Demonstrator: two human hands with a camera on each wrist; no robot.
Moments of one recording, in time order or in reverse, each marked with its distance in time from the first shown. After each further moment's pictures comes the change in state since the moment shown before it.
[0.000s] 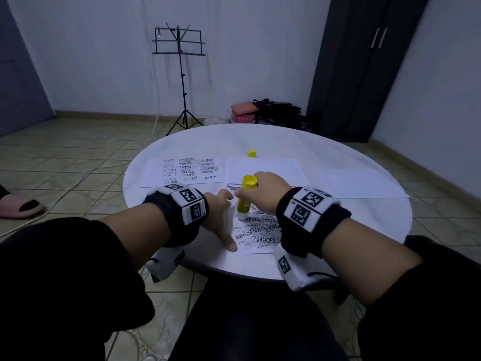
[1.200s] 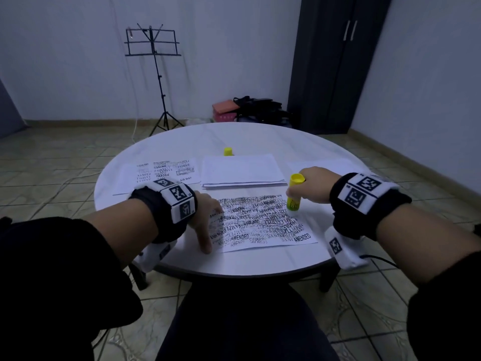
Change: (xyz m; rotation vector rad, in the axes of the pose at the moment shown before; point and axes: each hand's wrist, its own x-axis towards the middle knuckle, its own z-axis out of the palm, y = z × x) left_hand 0.009 0.030 -0.017 0.305 -0.088 0.130; right_hand -0.033 0.103 -0.075 -0.128 -0.050 0.244
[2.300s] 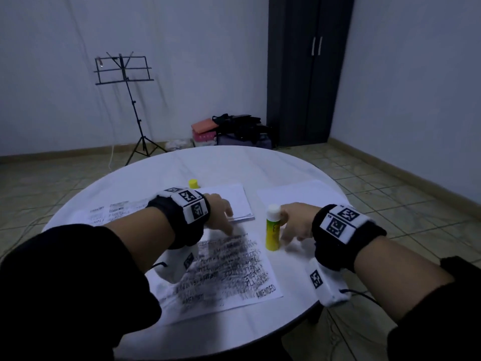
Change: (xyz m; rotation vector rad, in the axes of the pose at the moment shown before) left_hand 0.091 0.064 -0.088 -0.081 0.105 0.048; right_hand 0.050 0.068 -0.012 0.173 -0.217 0.083
